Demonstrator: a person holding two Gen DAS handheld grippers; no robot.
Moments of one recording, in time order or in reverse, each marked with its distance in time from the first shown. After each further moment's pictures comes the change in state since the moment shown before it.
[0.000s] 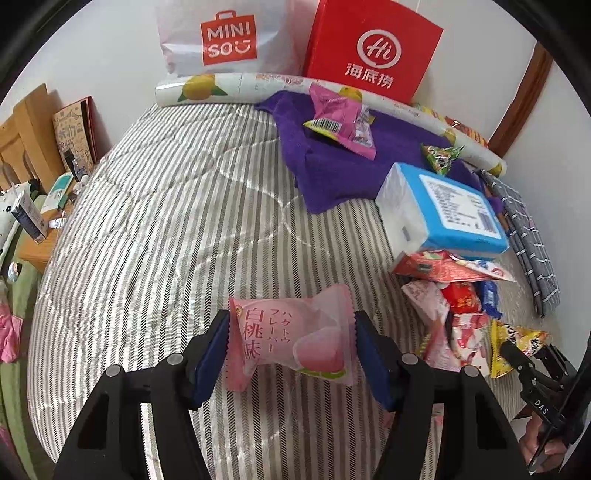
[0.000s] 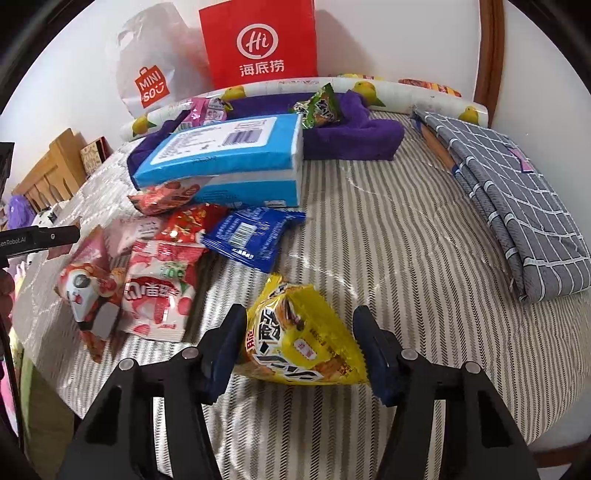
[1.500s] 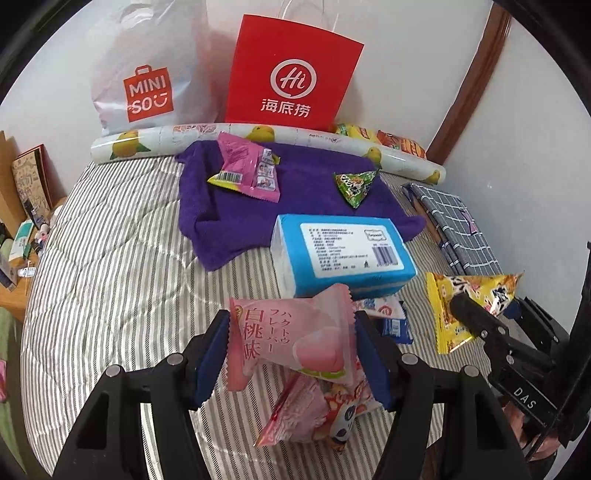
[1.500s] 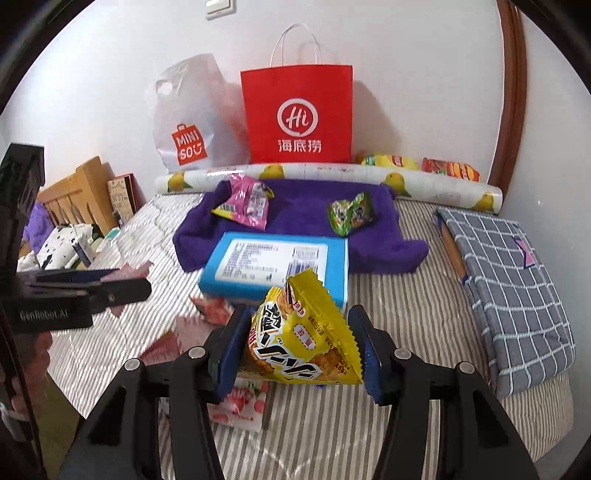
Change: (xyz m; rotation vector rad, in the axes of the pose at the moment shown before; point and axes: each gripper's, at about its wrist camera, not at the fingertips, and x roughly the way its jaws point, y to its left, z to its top) left arm -0.039 -0.076 0.034 0.096 -0.056 -0.153; right arm -0.058 0.041 0.082 -0.080 -0.175 0.039
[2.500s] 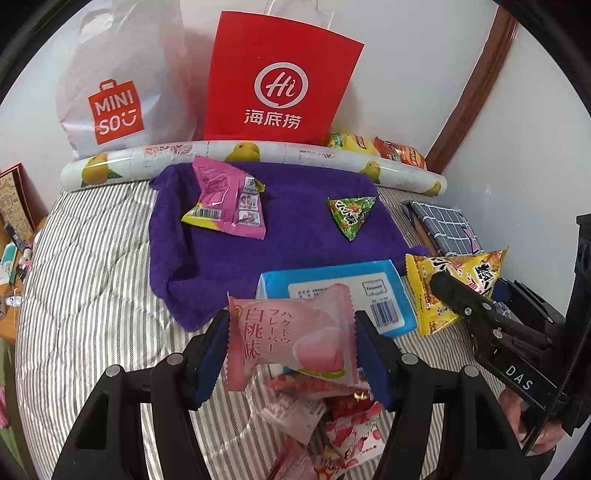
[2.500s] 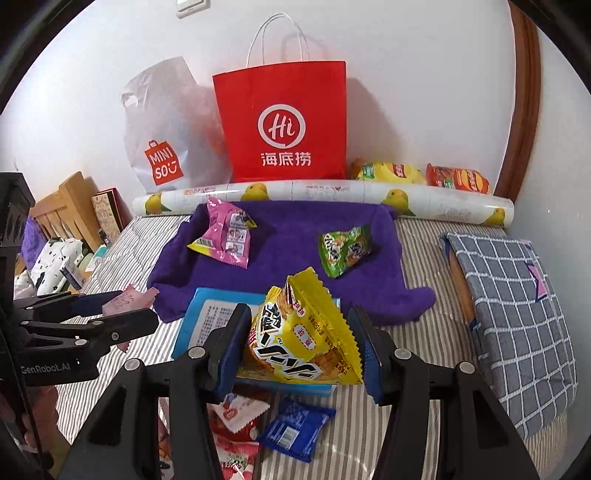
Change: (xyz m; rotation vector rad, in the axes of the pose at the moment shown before) left arm 0.037 -0.008 0.058 0.014 0.017 -0.025; right arm 0.052 -0.017 0.067 0.030 0.033 -0.009
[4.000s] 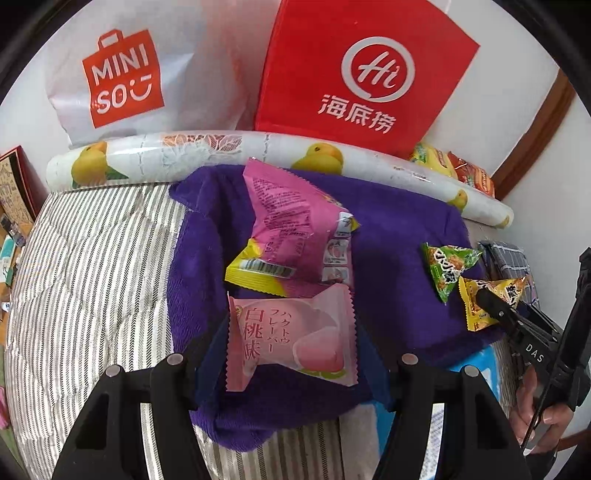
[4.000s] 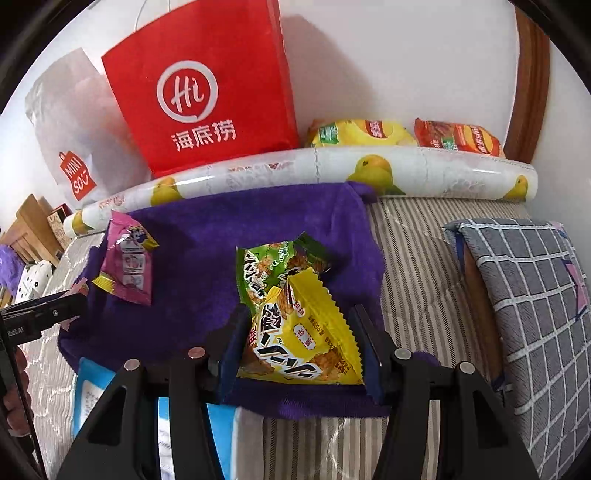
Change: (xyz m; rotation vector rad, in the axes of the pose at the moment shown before) left arm 0.104 0.073 0.068 -0.107 0.053 0.096; right arm 0.139 -0.074 0.039 0.115 0.123 -0.036
